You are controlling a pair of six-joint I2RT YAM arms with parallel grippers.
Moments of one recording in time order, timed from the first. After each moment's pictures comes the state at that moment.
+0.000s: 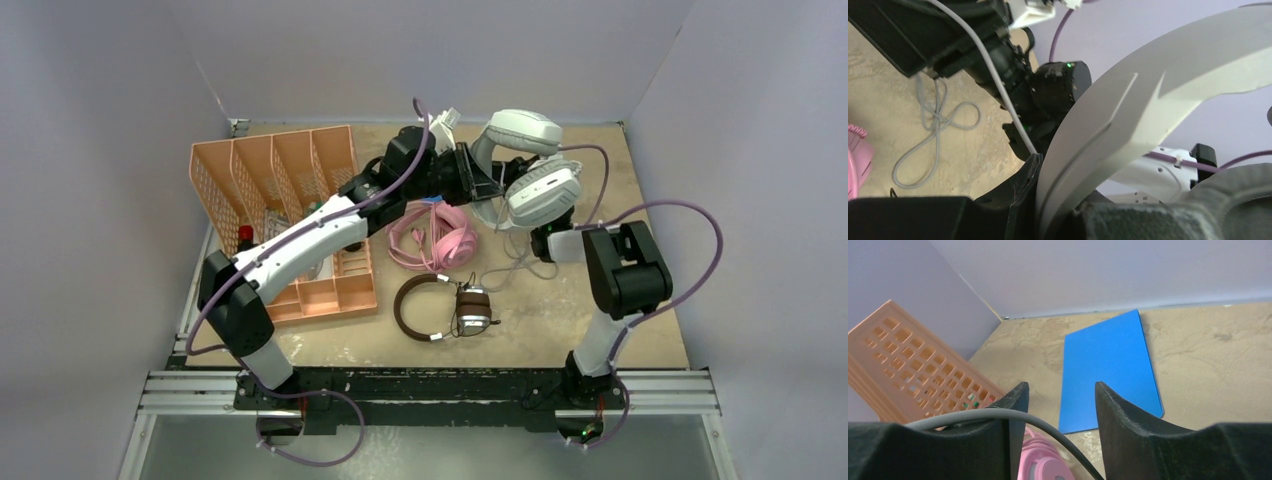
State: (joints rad) left arm -0.79 1.66 1.55 -0.15 0.31 -0.99; right arm 0.19 1.77 0.76 1.17 -0.33 0.58
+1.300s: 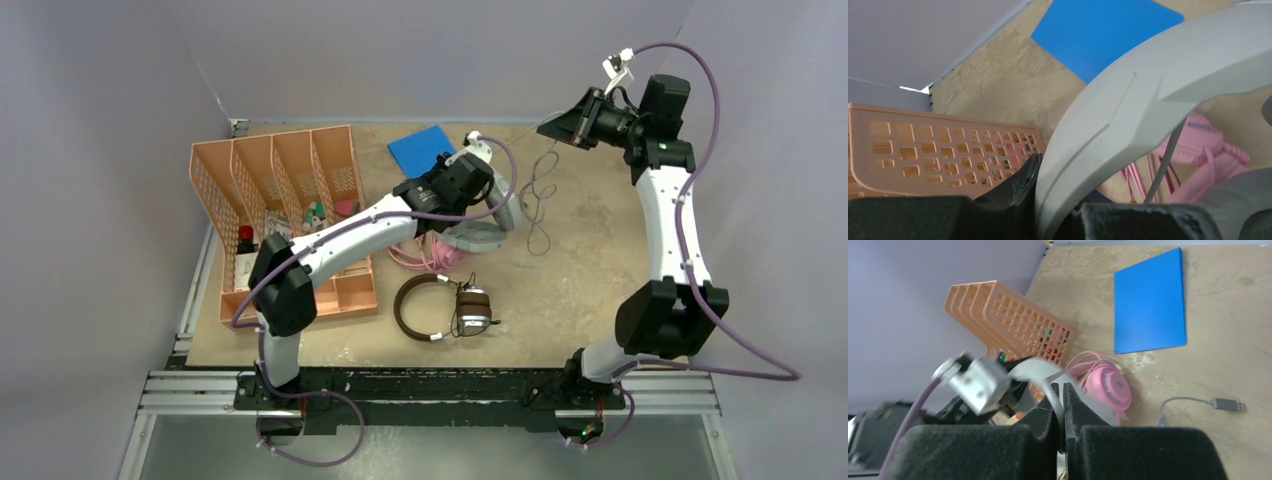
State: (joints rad) left arm -0.94 1.87 1.73 -0.59 -0.83 0.07; right arm -0.16 1.58 1.62 -0.45 -0.93 0.43
